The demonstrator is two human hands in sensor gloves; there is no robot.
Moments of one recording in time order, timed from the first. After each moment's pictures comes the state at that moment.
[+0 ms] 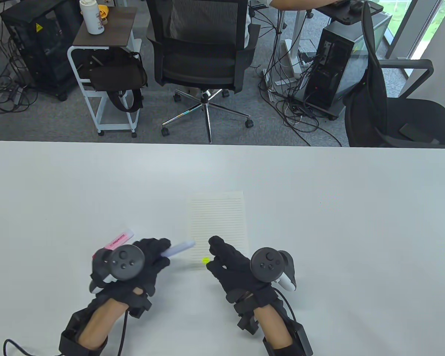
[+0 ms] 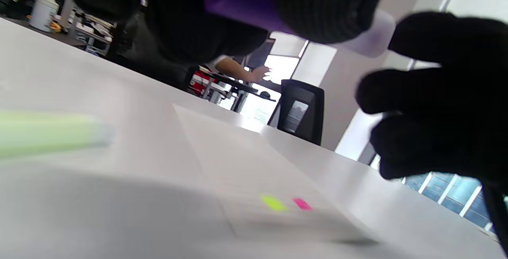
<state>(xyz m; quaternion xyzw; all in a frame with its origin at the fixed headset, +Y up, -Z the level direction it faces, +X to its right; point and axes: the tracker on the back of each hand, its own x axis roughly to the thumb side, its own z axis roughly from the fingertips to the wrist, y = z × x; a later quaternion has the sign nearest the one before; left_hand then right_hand) -0.201 -0.707 -0.283 0.01 -0.21 0.23 0.95 0.066 -0.735 -0.292 0.30 0.07 0.85 0.44</state>
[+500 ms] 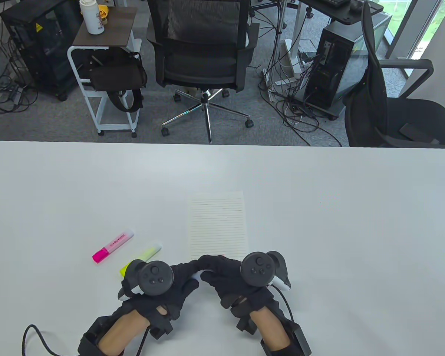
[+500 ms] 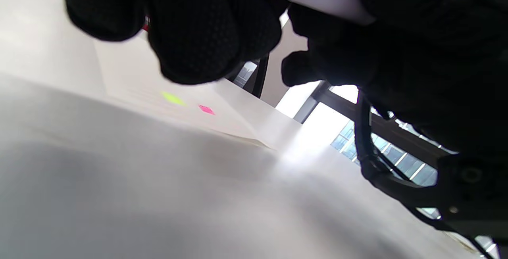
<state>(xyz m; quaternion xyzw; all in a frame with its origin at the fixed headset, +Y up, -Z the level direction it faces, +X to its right) -0.166 -0.741 -0.274 -0.07 -0.30 0.30 0.90 0.051 -0.732 -0.288 0.33 0.06 0.86 0.39</state>
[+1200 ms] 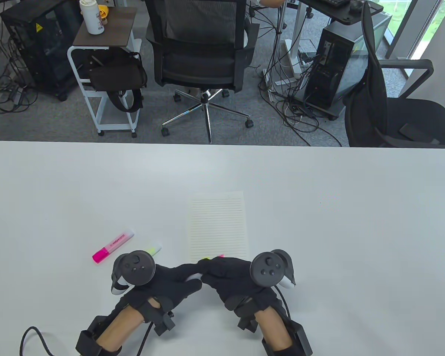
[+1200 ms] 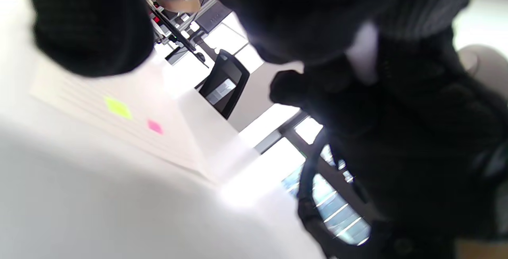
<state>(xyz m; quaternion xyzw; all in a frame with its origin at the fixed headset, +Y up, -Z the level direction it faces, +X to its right) -0.183 -0.739 -0.283 -0.04 -0.30 0.38 0.87 0.067 -0.718 -0.289 0.36 0.02 0.82 0.45</state>
